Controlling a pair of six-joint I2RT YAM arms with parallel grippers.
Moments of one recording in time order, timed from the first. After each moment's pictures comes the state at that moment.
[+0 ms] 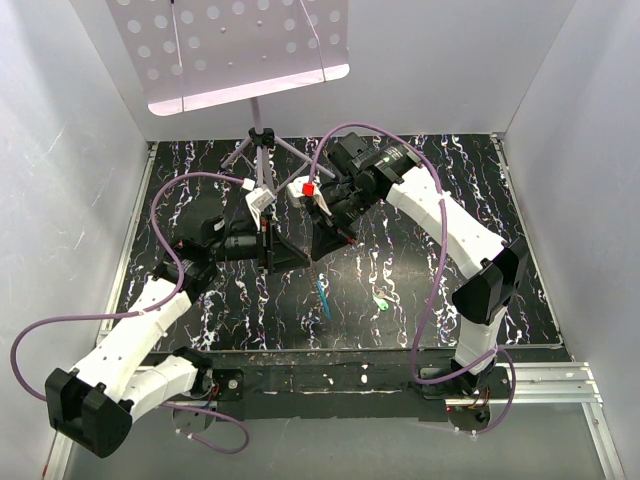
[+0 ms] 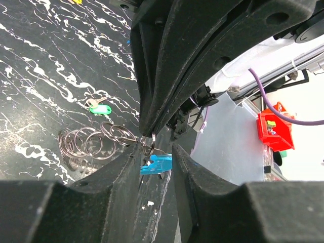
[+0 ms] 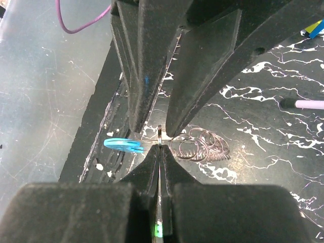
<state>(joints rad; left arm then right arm) -0.45 0.98 0.85 -0.13 0.92 -0.41 0.77 1.84 2.02 -1.41 -1.00 -0.92</state>
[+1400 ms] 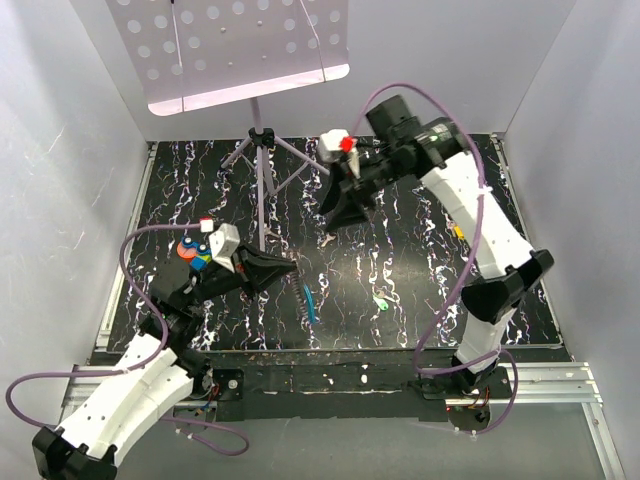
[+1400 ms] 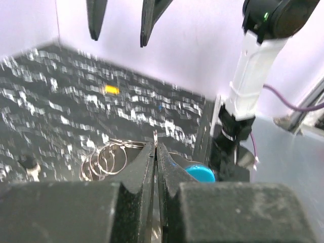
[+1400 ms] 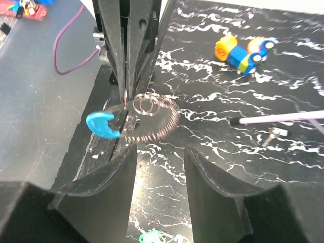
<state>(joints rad) -0.50 0.62 0.55 0.20 0.72 -0.33 0.67 1.83 2.21 -1.41 -1.10 -0.84</state>
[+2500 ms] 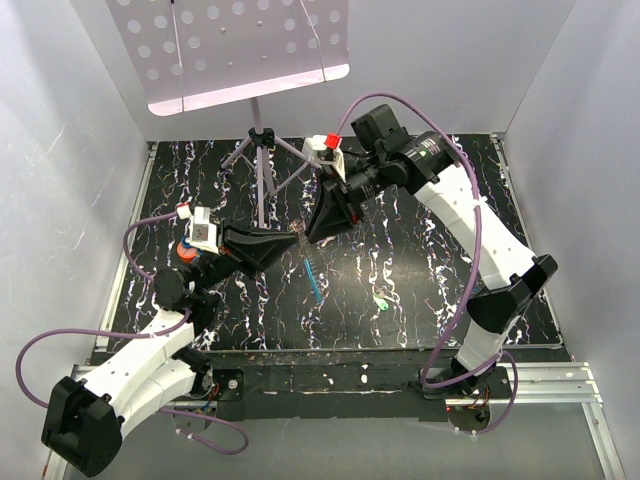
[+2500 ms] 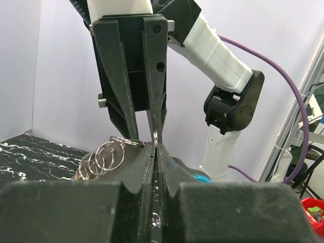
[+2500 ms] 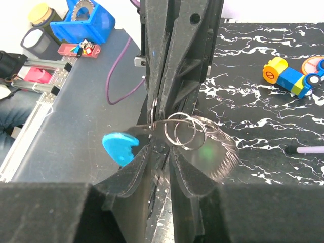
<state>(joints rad) -0.50 0.84 0.45 1.15 0.62 -0.76 0.72 1.74 2.10 -1.21 -1.23 -0.52</state>
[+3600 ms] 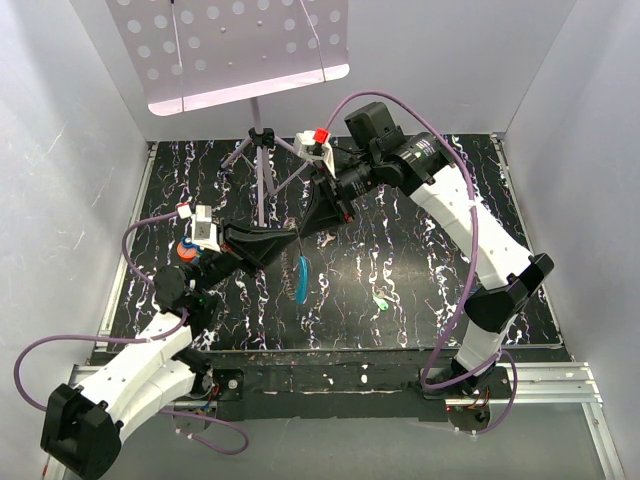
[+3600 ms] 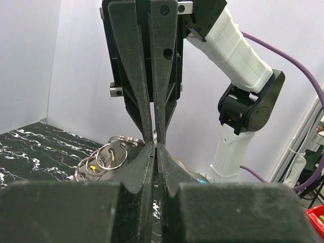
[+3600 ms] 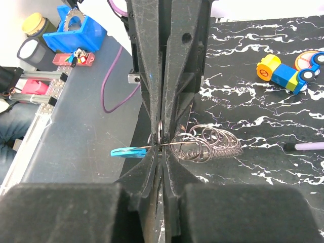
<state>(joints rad) -0.50 0.81 0.45 1.03 0.58 -0.72 0.75 1.76 2.12 -1.11 -1.17 -0.37</state>
